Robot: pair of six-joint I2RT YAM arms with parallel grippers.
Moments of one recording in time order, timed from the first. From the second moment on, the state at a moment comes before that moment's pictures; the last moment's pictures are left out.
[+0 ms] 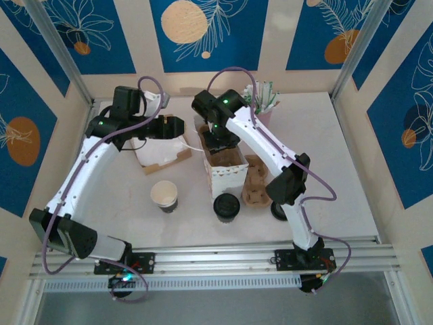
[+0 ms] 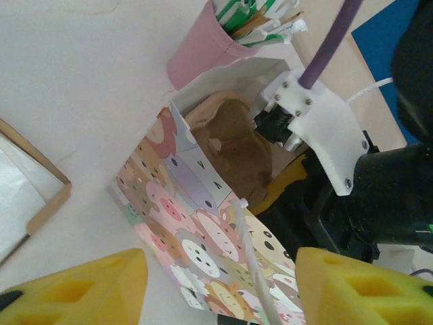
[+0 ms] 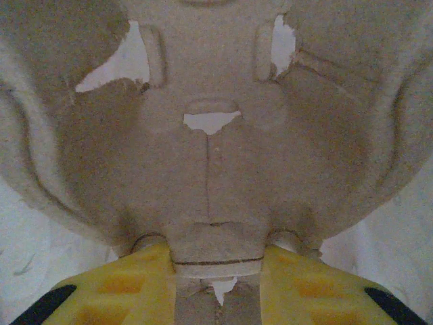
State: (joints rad) left arm -0.30 1.41 1.53 -0.84 0.56 -0.27; right arm 0.76 2.17 2.44 -1.71 0.09 0.43
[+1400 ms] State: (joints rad) left arm -0.30 1.40 1.47 -0.80 0.61 -0.28; right arm 0.80 2.20 2.47 -1.71 0.22 0.44
